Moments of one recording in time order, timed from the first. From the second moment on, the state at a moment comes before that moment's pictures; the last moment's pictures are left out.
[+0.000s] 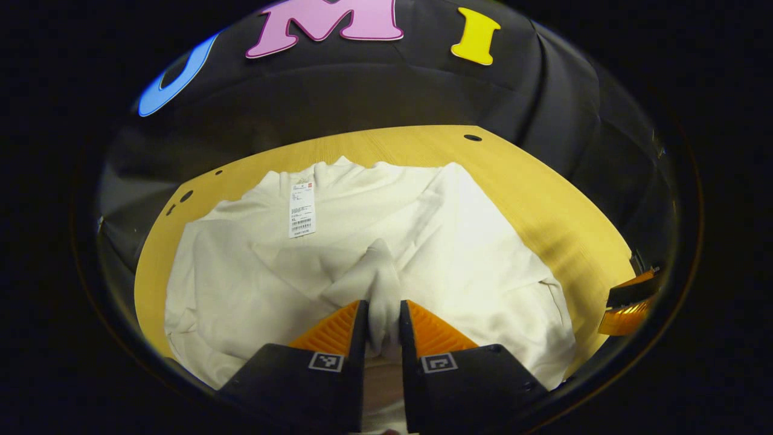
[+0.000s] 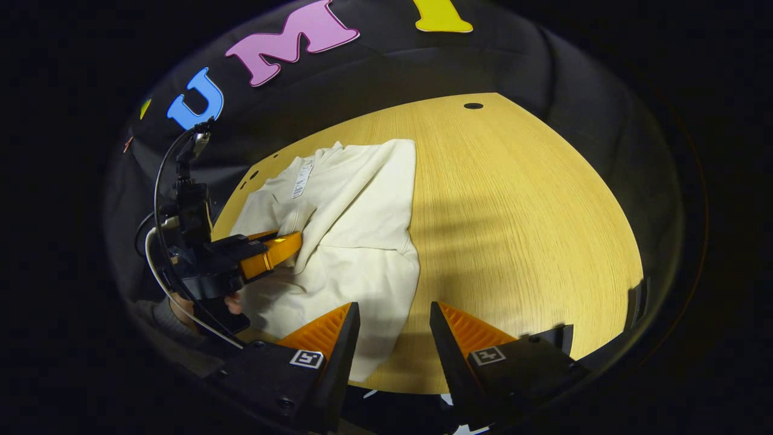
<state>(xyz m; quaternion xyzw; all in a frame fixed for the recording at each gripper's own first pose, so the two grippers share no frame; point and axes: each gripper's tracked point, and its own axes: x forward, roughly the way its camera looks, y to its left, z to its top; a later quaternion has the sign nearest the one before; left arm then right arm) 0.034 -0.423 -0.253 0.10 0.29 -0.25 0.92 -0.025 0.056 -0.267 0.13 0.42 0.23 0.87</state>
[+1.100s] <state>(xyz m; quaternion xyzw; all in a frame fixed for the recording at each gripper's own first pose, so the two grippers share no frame) -0.065 -0.159 -0.260 0.05 0.35 -0.15 0.92 -0.080 0.100 -0.292 0.13 0.46 0.20 0.85</state>
